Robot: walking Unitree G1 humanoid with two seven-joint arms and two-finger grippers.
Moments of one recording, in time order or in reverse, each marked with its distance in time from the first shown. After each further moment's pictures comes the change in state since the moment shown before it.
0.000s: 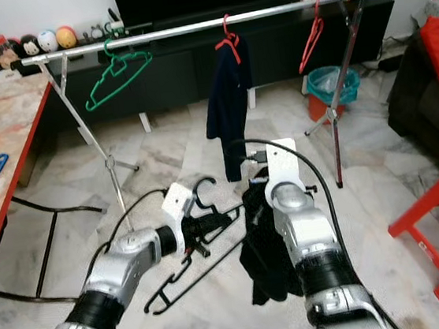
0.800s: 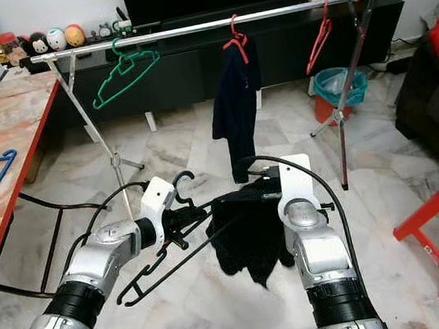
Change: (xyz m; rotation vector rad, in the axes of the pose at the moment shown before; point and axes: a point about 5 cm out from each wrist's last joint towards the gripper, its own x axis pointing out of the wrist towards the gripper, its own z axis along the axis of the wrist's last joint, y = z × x) left arm -0.018 0.023 0.003 0.063 0.072 0.061; right arm -0.012 -0.014 -0.015 -0.022 0.052 -0.076
